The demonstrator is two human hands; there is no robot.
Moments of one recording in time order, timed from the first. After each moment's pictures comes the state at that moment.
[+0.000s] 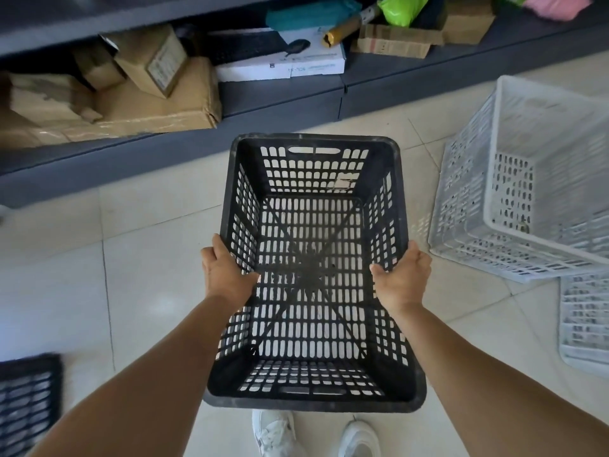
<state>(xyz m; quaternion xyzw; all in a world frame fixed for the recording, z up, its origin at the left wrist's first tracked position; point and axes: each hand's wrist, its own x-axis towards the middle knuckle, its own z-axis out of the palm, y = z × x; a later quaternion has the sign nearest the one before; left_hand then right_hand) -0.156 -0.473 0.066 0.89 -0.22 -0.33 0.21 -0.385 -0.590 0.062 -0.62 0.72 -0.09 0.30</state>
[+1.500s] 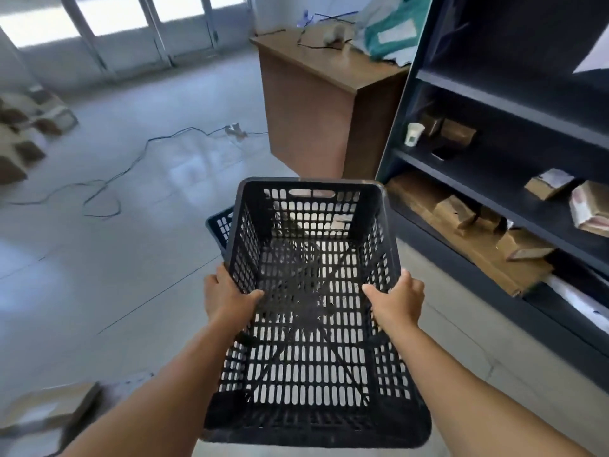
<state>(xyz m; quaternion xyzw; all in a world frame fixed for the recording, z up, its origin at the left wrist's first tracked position) -0.148 0.059 0.399 0.89 0.29 -0.01 0.35 -0.128 -0.195 0.396 -0.89 0.26 0.04 0.38</state>
